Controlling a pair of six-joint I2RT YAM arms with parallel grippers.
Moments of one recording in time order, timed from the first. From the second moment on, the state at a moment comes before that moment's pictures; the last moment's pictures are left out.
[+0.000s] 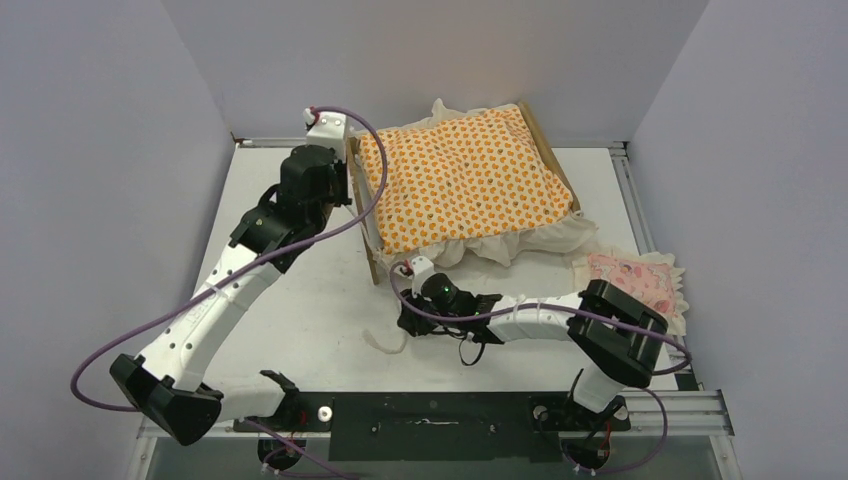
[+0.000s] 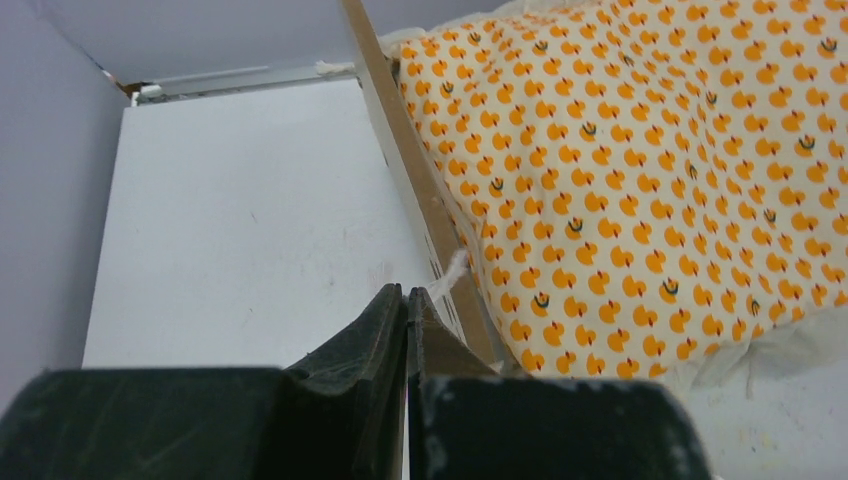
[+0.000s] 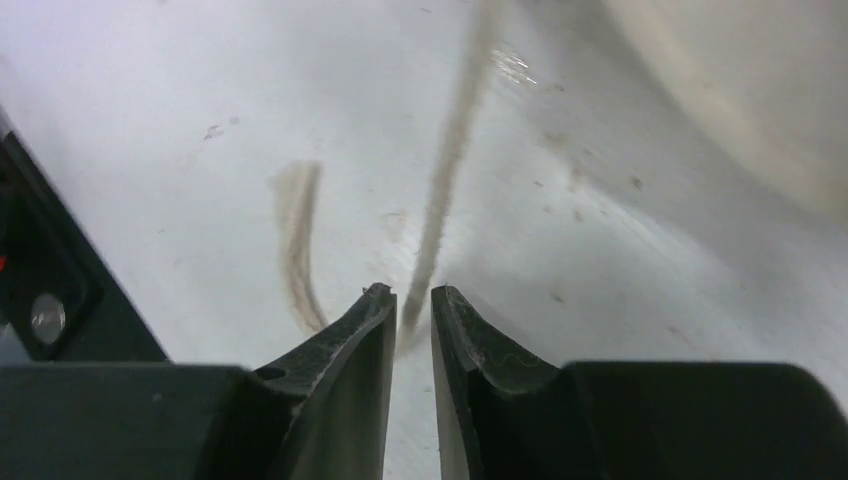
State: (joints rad) left arm -0.57 1.28 1.46 -0.54 -0.50 -0.13; right arm 1.02 1.63 0.71 0.27 0.00 0.48
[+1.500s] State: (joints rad) left arm -0.52 1.11 1.20 -0.51 -0.47 -0.18; right arm 0.85 1.37 0.83 0.11 0.03 0.05
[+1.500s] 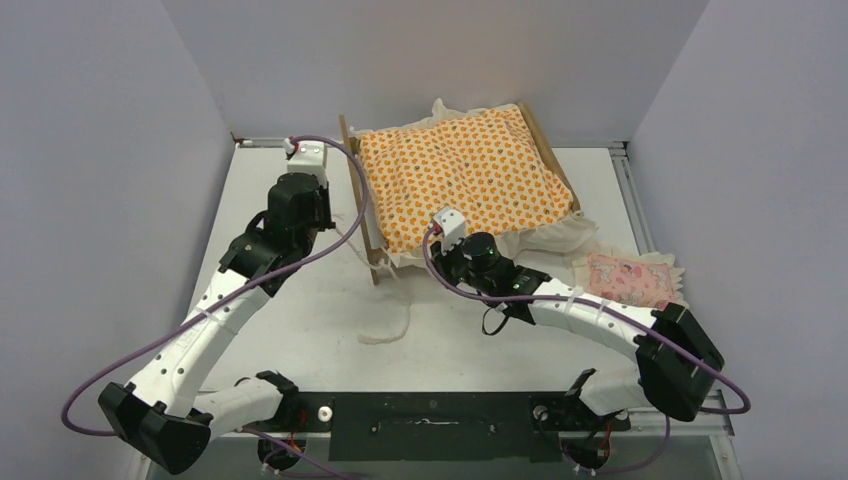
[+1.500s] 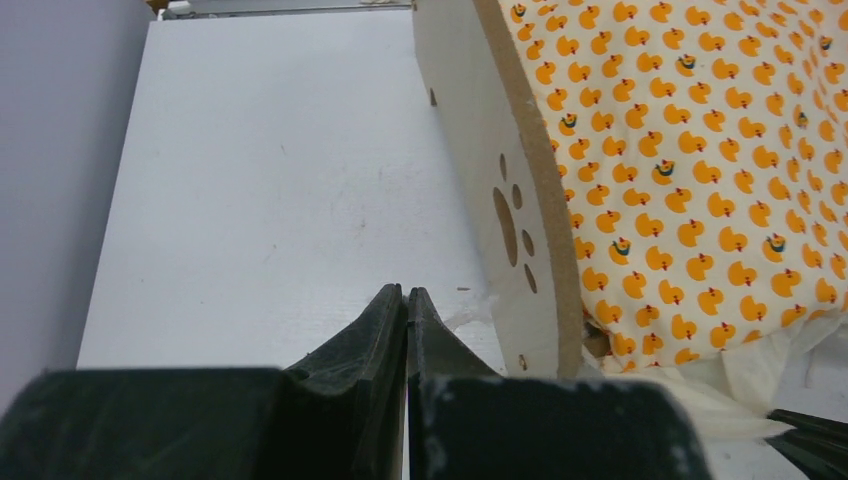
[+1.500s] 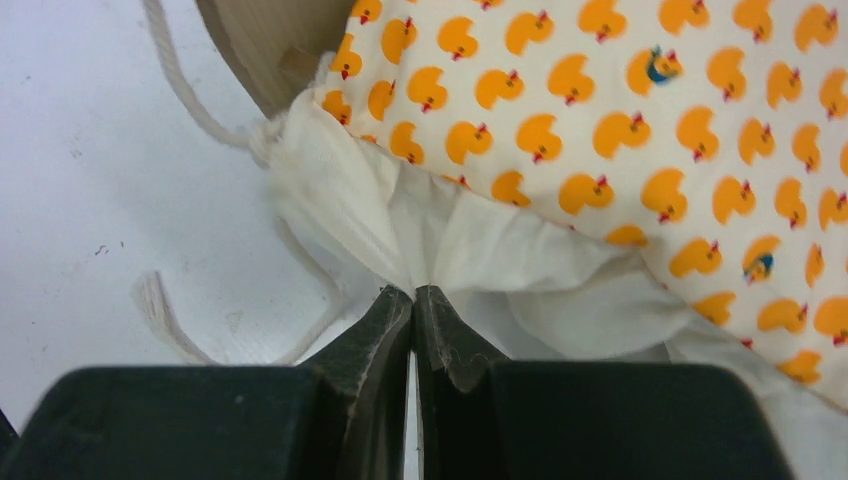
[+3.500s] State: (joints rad) left arm -0.45 1.15 1.40 -0.58 -0.44 -0.12; right arm 1.09 1.84 0.64 0.72 0.40 0.48
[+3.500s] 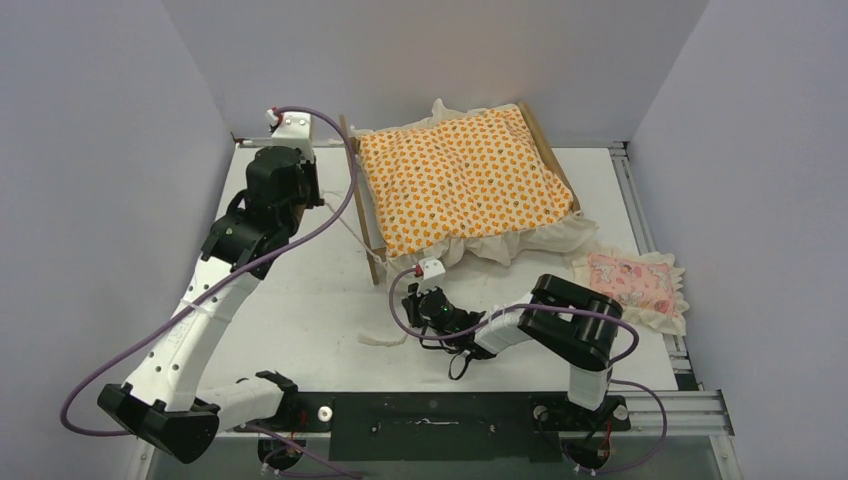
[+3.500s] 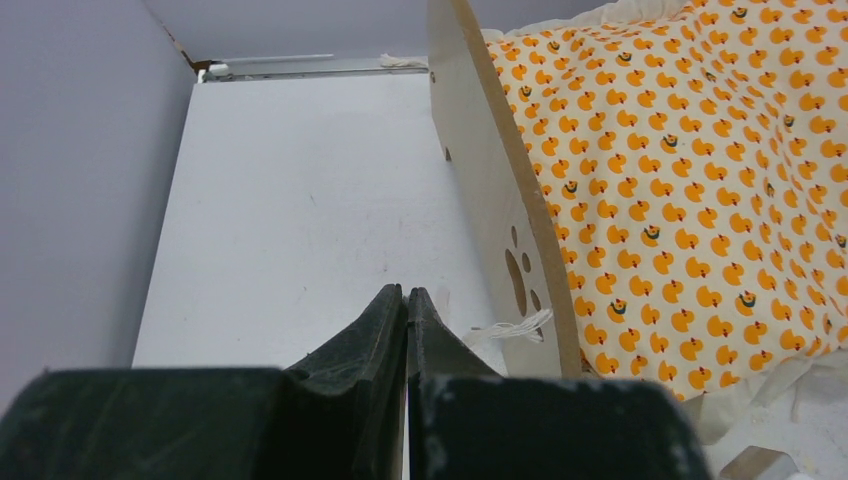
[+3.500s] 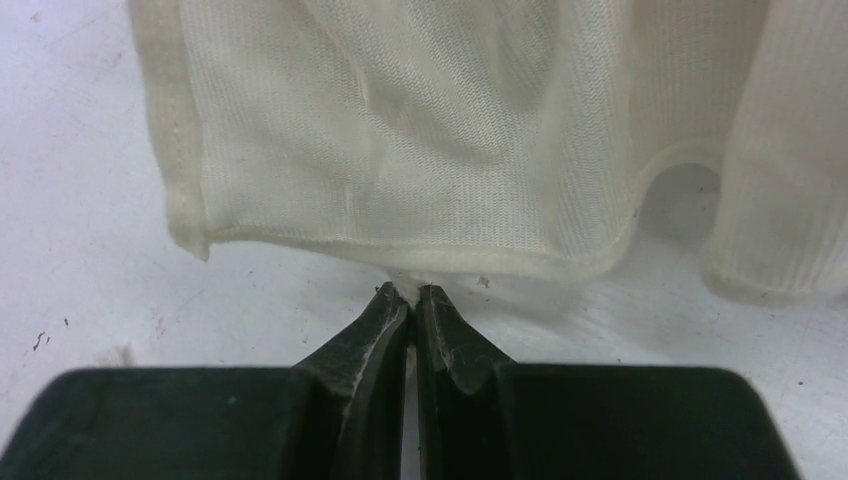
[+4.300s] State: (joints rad) left arm -0.42 0.80 0.87 -0.58 -0.57 -0.45; right arm 1.05 1.59 1.20 0.01 0.24 0.40
